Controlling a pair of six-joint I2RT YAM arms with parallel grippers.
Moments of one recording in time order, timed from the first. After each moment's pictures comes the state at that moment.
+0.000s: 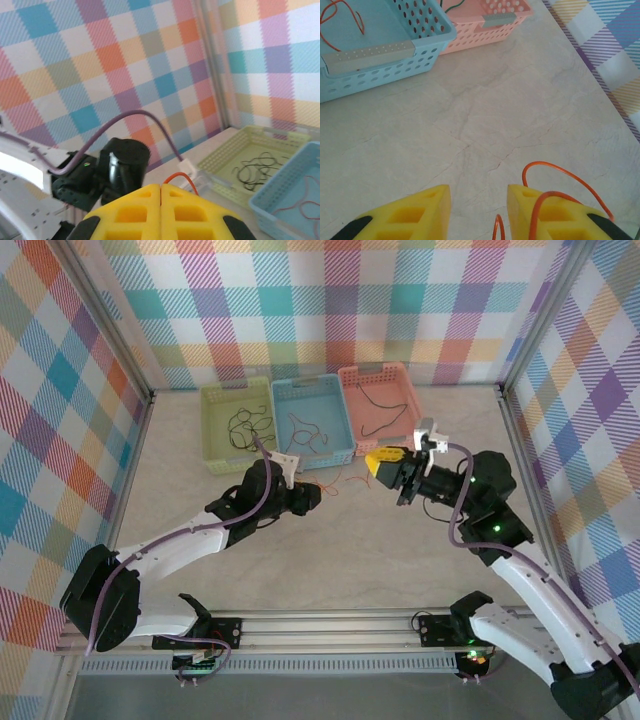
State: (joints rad) left arm -0.68 1.29 0.77 -0.01 0.14 -0.47; right arm 0.47 0.82 0.86 0.09 -0.62 0.36
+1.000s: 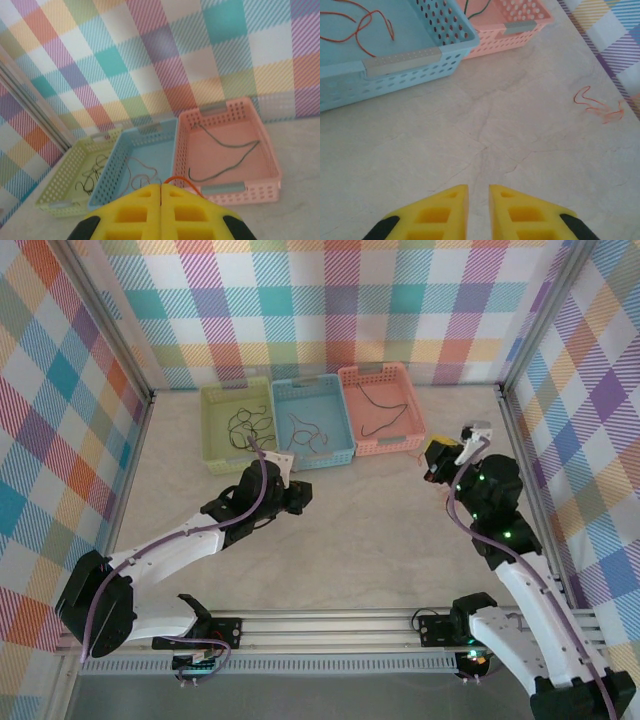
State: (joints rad) left arm -0.68 1.25 0.77 -0.06 0.07 -0.47; right arm 0.27 0.78 0.76 -0.12 -0.10 0.37
